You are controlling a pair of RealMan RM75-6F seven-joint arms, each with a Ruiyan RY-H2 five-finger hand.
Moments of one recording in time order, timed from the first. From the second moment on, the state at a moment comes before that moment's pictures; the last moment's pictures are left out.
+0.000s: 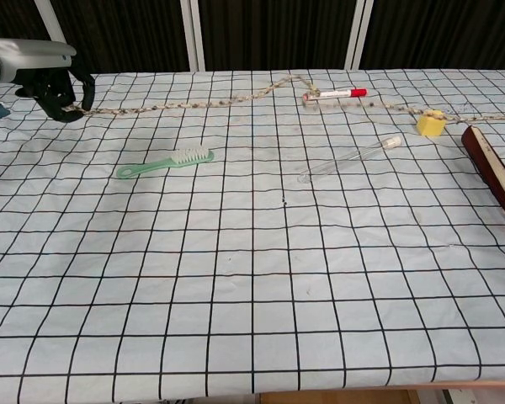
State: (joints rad) left arm -0.90 -1.37 -0.14 -1.27 0.82 0.74 0.29; right arm 0.62 -1.24 0.26 -1.50 -0.60 0.98 -0.41
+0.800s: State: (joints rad) left arm -0.87 -1.51 -0.12 -1.05 0.84 0.67 0.24; right arm 0.64 -1.36 0.22 -1.18 -0.54 0.83 -0.37
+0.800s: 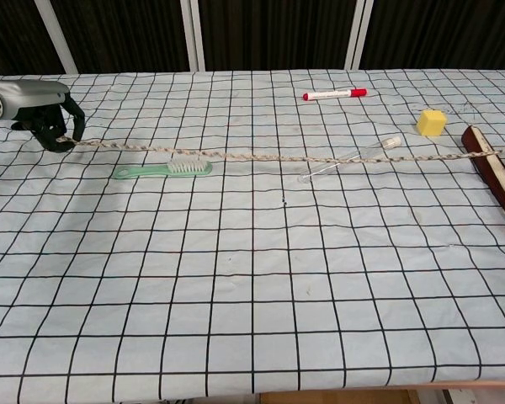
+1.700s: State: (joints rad) left arm -0.88 -1.48 -0.13 -1.09 0.79 0.63 0.29; right arm 0.65 -1.31 0.21 -1.14 -0.51 0.70 -0.34
